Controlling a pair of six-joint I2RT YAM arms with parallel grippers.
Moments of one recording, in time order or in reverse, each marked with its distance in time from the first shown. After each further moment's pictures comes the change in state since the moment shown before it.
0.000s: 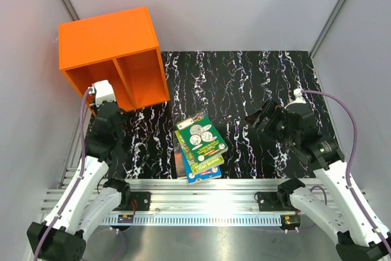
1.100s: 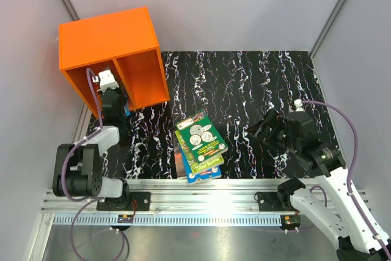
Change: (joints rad) left arm 0.279 0.596 -0.118 0.906 0.401 -0.041; right arm 0.000 -0.063 -0.056 -0.124 -0.028 0.065
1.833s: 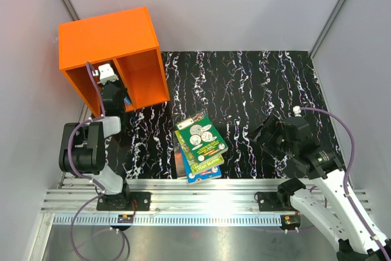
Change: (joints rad) left arm 0.038 0.254 0.111 0.229 0.060 -0.008; right arm 0.000 -0.042 -0.091 -0.011 -0.003 0.060
